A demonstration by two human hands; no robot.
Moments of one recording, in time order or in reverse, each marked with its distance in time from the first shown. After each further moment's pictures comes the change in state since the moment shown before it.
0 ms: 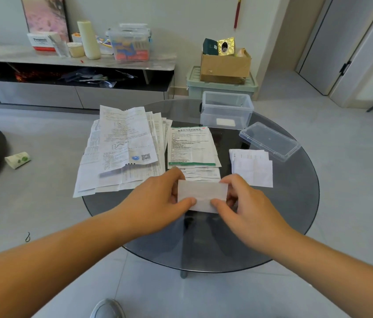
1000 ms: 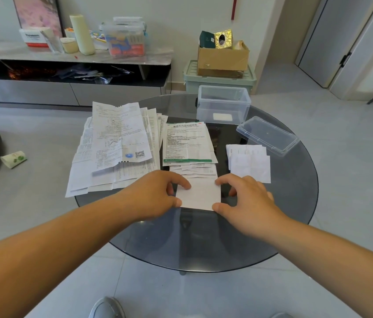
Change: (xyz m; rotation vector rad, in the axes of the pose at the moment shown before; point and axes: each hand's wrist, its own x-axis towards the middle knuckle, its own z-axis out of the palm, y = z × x) left_hand 0.027 -0.001 0.002 -0.021 -0.171 -0.182; right_hand 0.013 0.000 -0.006 -0.172 -0.090 0.273
